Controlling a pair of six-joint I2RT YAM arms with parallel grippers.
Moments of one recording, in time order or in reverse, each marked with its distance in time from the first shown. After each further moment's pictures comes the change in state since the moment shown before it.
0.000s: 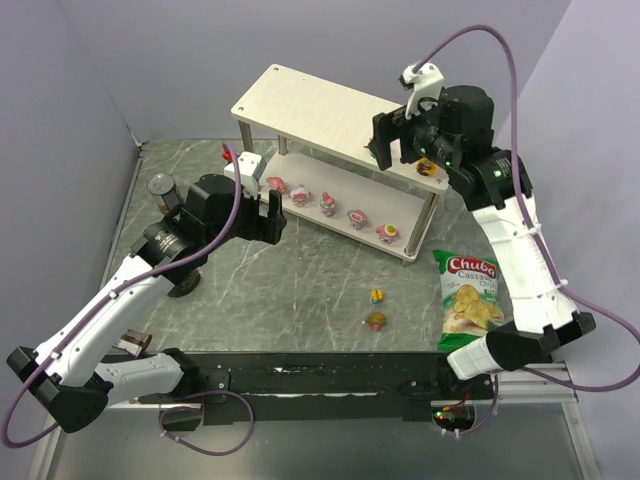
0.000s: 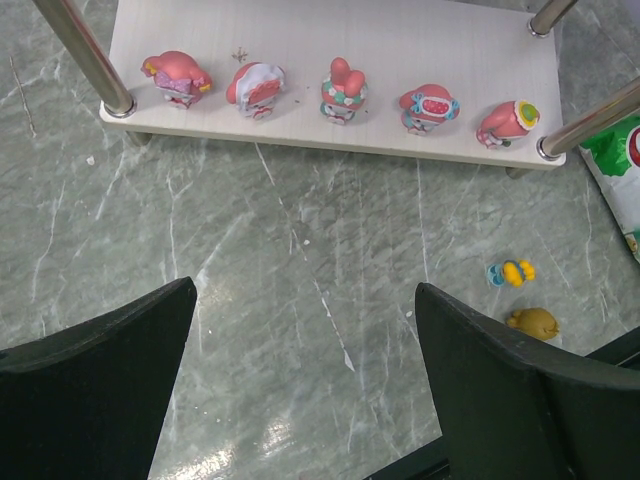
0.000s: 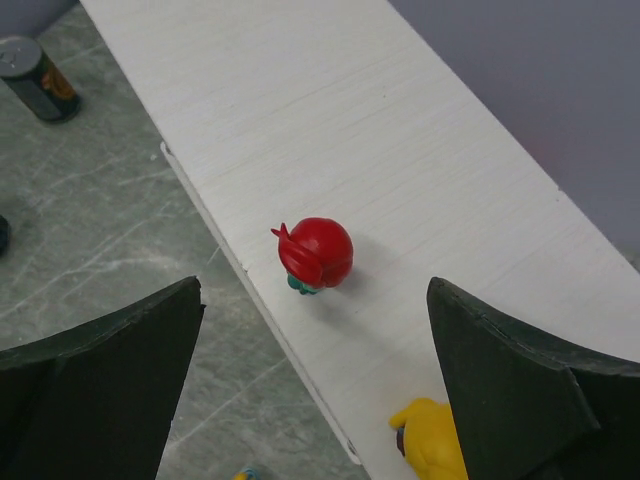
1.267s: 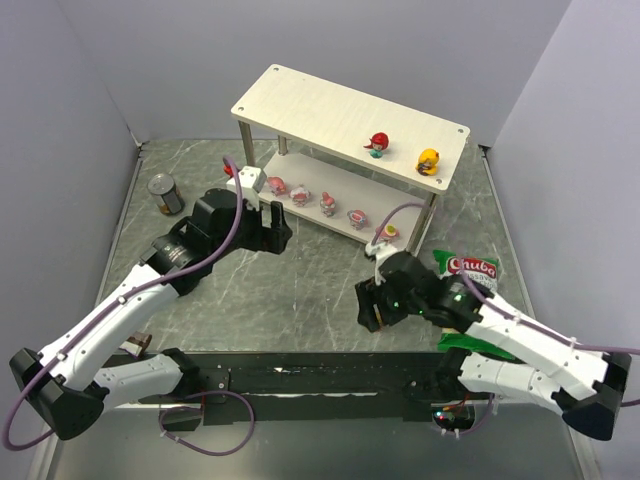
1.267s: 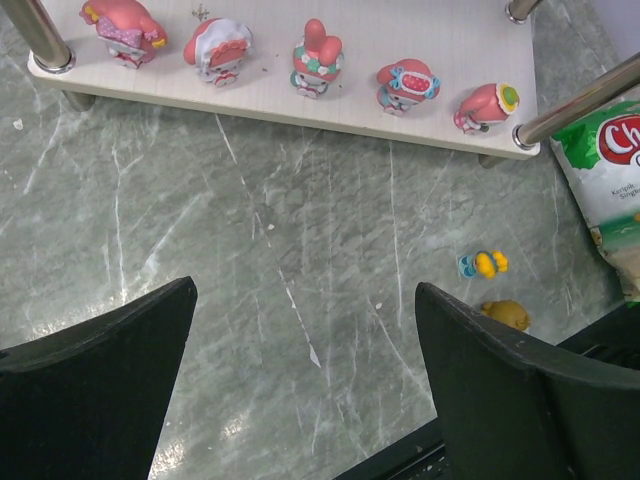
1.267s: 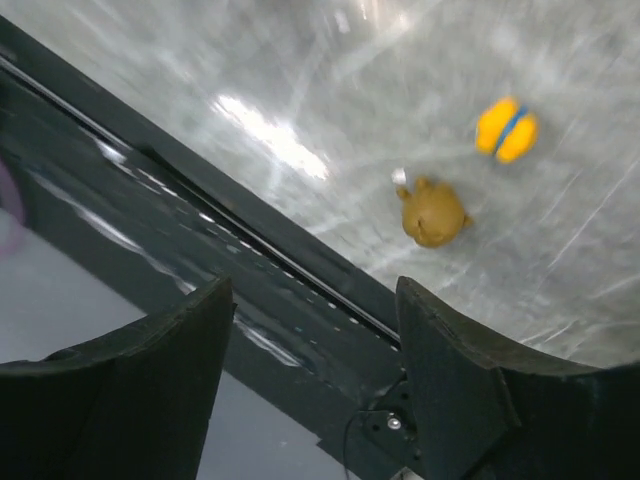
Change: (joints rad) left arm 0.002 -0.043 -0.167 0.122 0.055 -0.094; right arm 0.525 -0.570 -1.073 -0.069 0.094 0.560
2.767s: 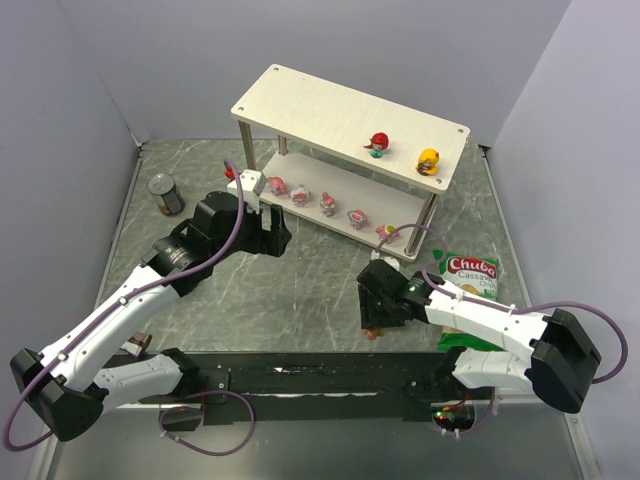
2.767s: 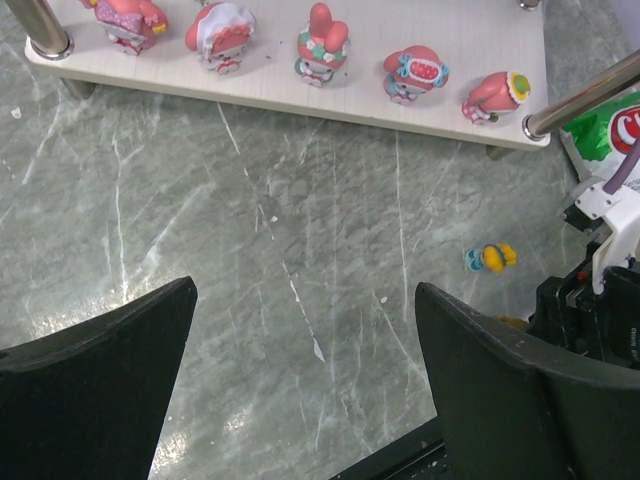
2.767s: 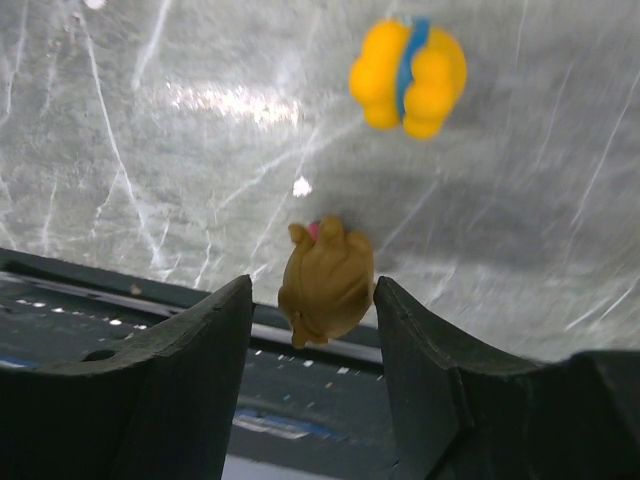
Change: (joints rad) left arm 0.002 -0.010 -0.023 0.005 0.001 0.001; right arm -0.052 0.270 -0.190 0.148 0.106 0.310
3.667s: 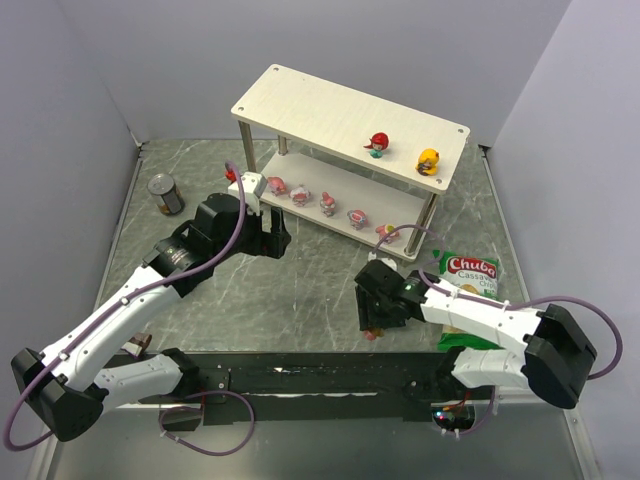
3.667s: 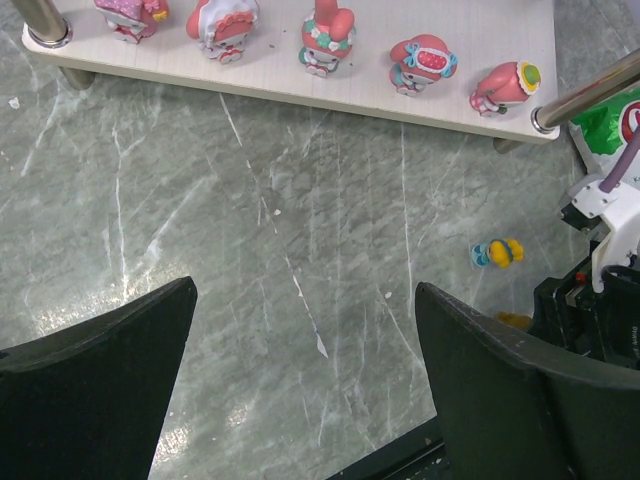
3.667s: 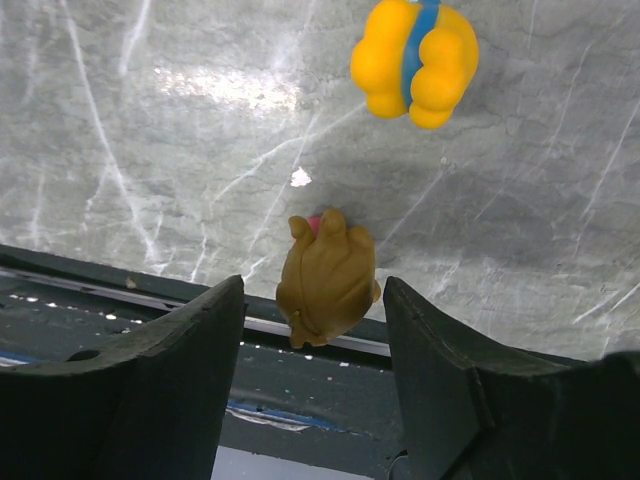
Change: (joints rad) left arm 0.001 -0.001 -0.023 0.002 -0.001 0.000; right arm 0.001 0.027 0.004 -0.012 -0.020 0.008
